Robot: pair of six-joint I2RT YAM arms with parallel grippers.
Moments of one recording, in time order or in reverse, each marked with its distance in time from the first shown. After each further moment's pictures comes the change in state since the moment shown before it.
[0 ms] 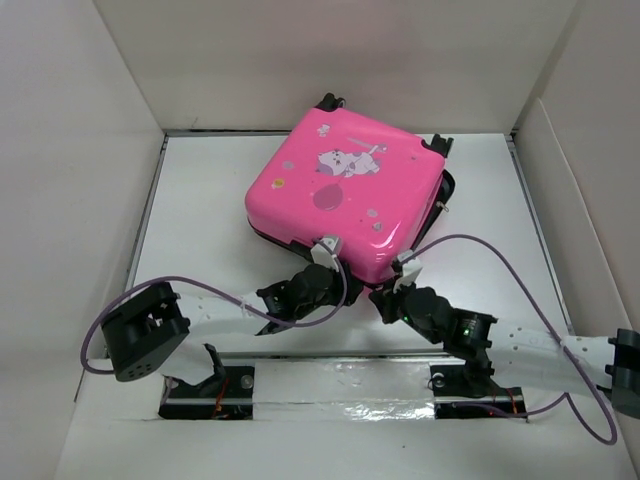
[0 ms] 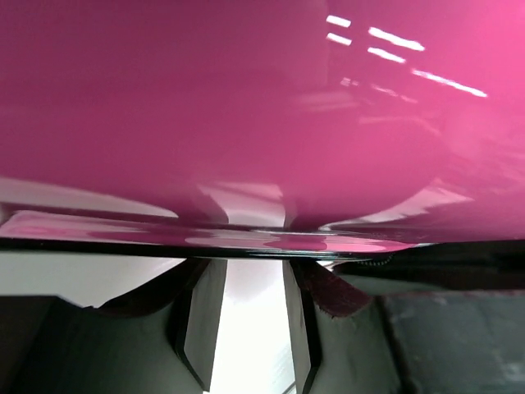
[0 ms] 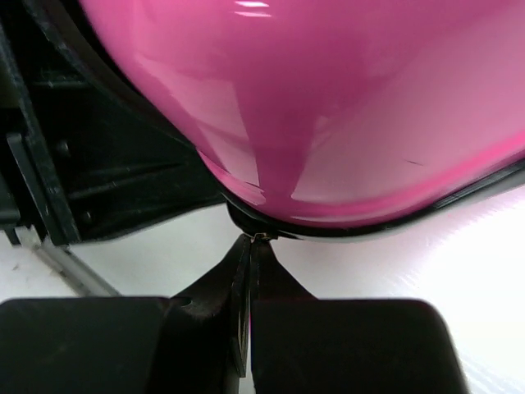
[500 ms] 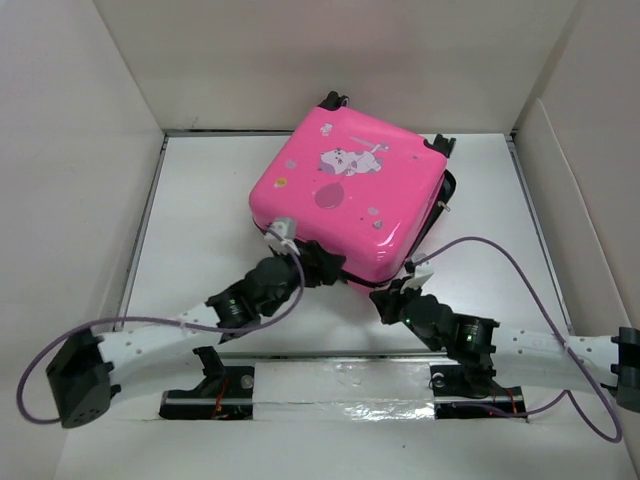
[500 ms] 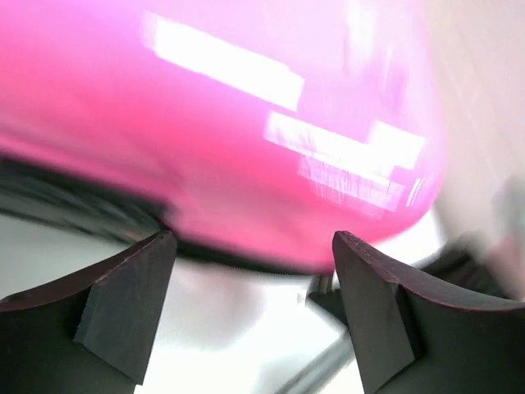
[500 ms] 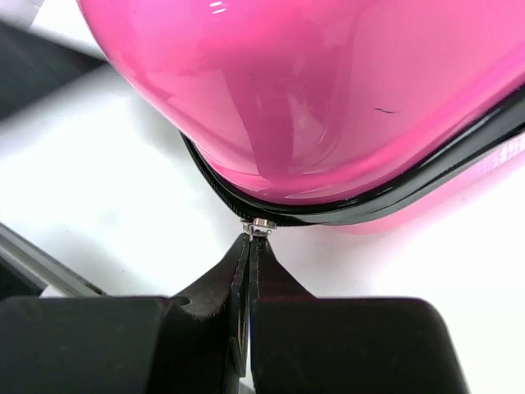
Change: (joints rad) left arm 0.039 -0.316 -0.030 -0.137 -0.103 0.014; right arm 0.101 0.021 0.006 0.036 0.224 0.191
